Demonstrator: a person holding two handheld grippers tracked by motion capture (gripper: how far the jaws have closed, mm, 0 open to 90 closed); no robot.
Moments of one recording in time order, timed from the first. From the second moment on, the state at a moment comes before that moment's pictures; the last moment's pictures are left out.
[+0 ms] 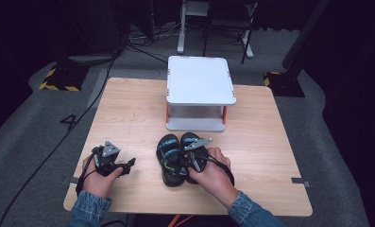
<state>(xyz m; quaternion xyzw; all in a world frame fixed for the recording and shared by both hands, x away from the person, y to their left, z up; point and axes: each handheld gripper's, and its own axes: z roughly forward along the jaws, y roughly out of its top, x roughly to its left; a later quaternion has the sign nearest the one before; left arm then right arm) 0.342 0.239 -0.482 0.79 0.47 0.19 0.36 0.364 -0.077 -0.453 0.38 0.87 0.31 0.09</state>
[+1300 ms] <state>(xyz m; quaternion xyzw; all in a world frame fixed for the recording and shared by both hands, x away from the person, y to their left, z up) 0.342 0.243 -0.487 0.78 0.47 0.18 0.36 0.456 -0.130 -0.400 0.46 0.80 0.36 0.16</state>
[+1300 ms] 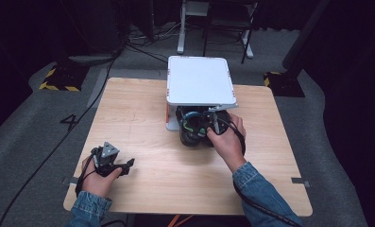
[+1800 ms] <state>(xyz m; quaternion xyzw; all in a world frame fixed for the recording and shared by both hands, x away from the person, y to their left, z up) 0.343 0.242 -0.489 0.79 0.47 0.18 0.36 0.497 -0.110 -0.436 0.47 0.79 0.34 0.19</state>
